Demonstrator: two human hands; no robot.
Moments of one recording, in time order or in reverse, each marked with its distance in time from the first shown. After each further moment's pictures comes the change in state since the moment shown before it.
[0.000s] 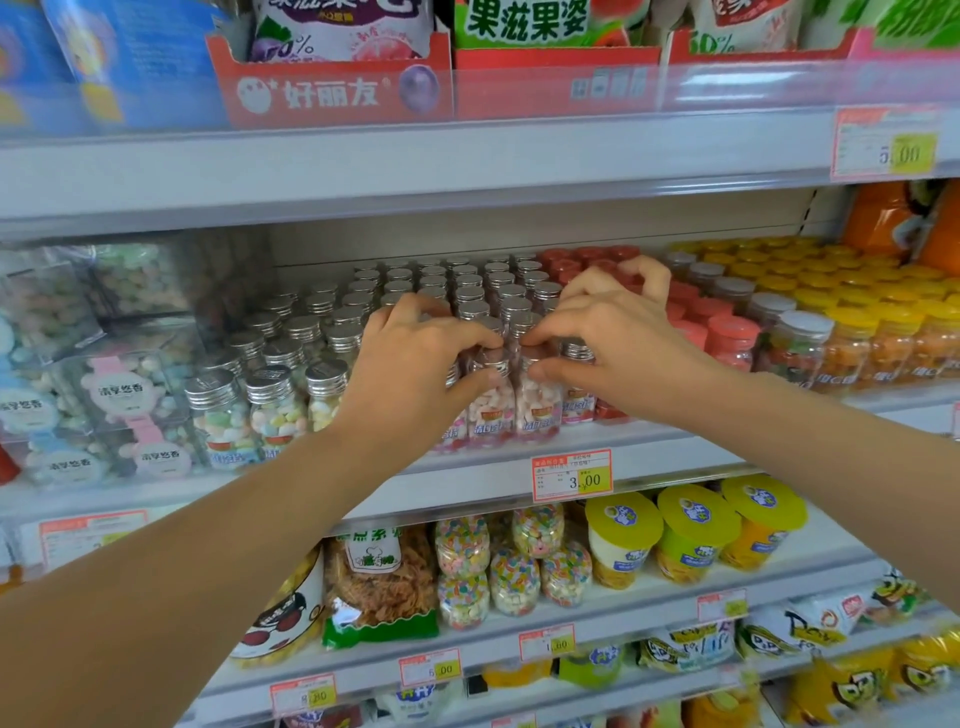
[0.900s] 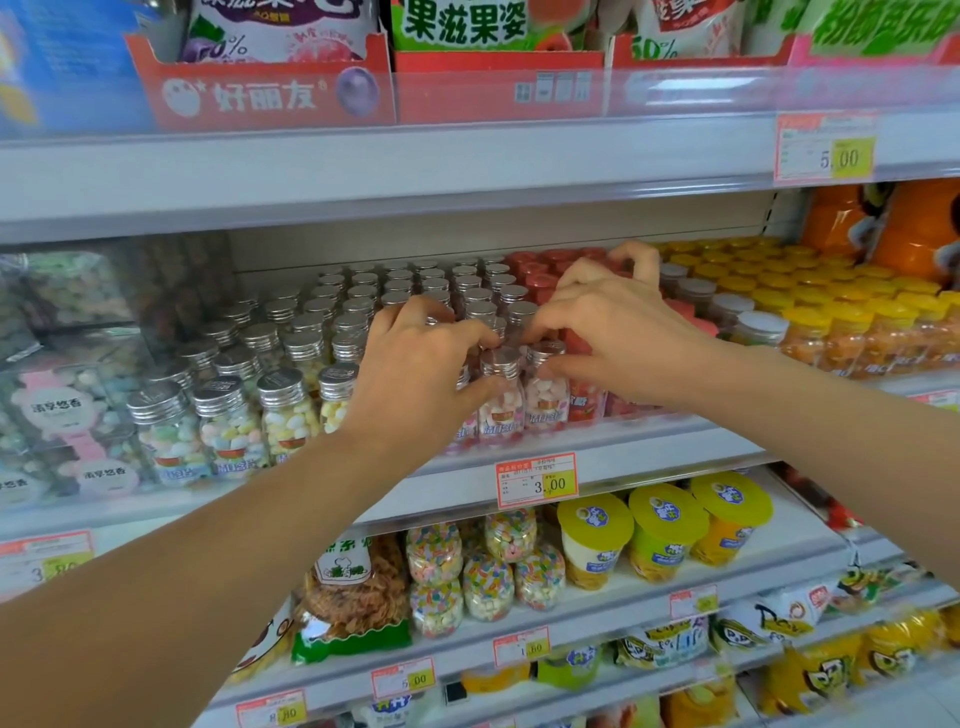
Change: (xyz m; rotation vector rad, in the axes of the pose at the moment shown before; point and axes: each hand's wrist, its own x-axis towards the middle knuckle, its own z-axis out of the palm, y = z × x) left_hand 0.017 0.026 0.017 0.059 -0.007 -0.014; right_hand -0.004 0.023 -0.019 -0.156 -0.095 -0.017
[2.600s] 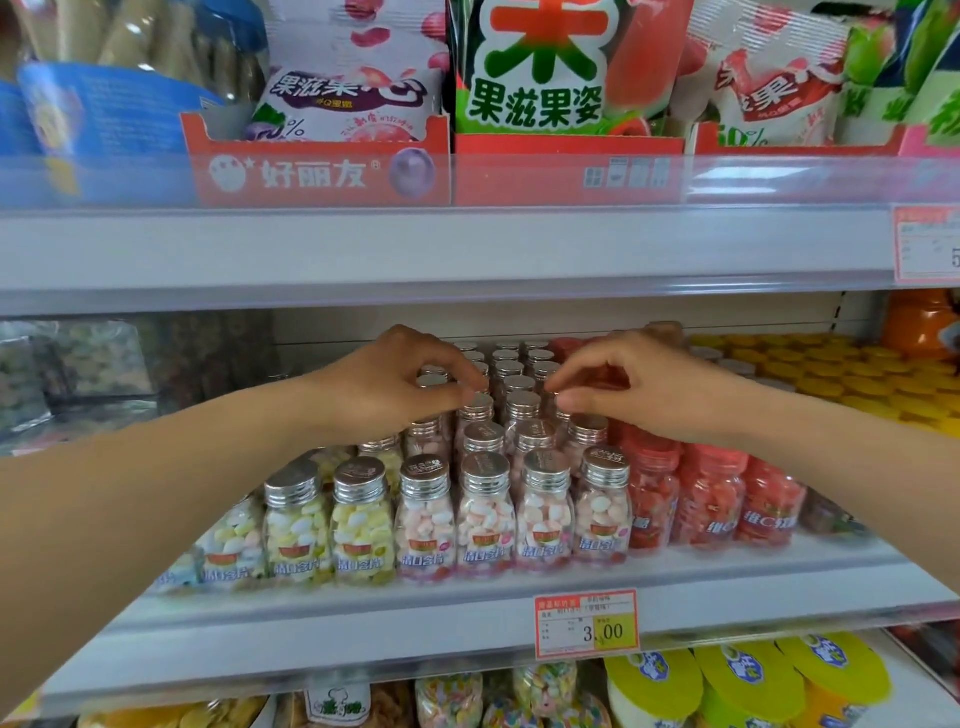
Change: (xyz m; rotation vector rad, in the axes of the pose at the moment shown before) left_hand 0.057 -0.071 -0.030 -0.394 -0.351 -0.070; right_hand 0.055 0.032 0.014 0.516 -0.165 0.127
